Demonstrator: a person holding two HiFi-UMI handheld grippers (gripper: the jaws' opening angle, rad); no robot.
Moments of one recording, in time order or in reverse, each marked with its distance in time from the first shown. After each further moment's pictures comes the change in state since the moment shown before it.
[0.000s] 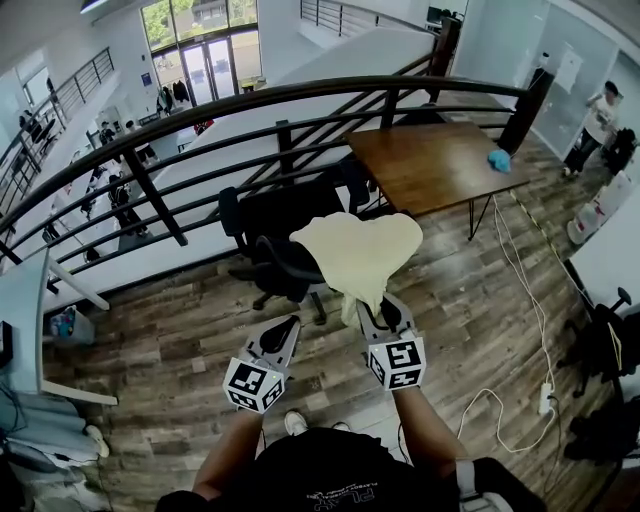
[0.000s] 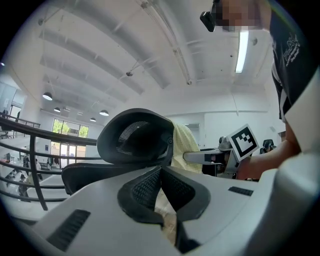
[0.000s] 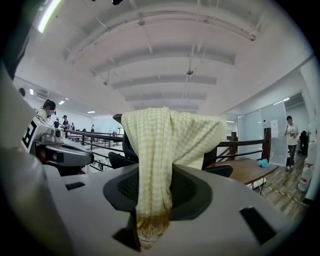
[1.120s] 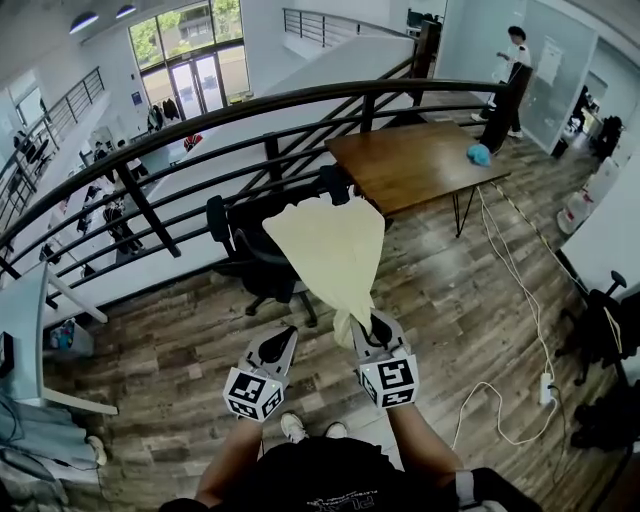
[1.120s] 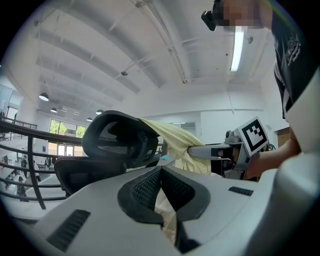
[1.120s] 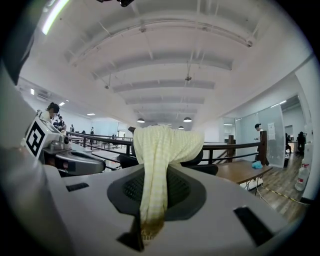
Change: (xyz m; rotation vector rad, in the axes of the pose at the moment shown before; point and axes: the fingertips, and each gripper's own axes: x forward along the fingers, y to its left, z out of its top) left arm -0.019 -0.073 -0.006 0.026 0.015 -0.026; right arm -0.092 0.011 0.007 -0.006 -0.040 -0.013
